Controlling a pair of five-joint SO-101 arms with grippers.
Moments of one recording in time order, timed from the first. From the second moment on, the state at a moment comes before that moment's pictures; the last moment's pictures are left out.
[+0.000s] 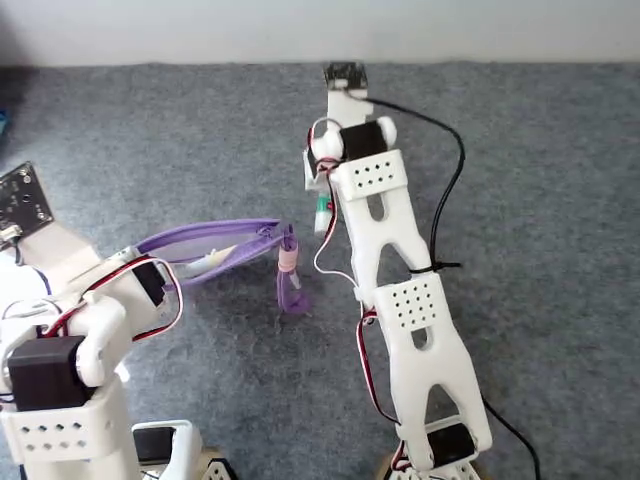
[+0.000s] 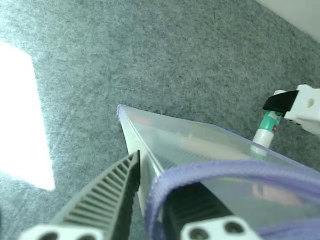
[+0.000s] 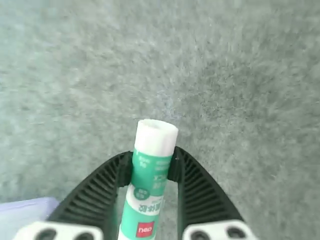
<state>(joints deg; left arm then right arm) -9.4 -53.4 21.8 95.5 30.1 -20.4 64.3 -89.8 100.5 -13.8</state>
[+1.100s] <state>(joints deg) -9.4 -53.4 21.8 95.5 30.1 -54.2 -28.0 -29.3 86.9 -15.5</state>
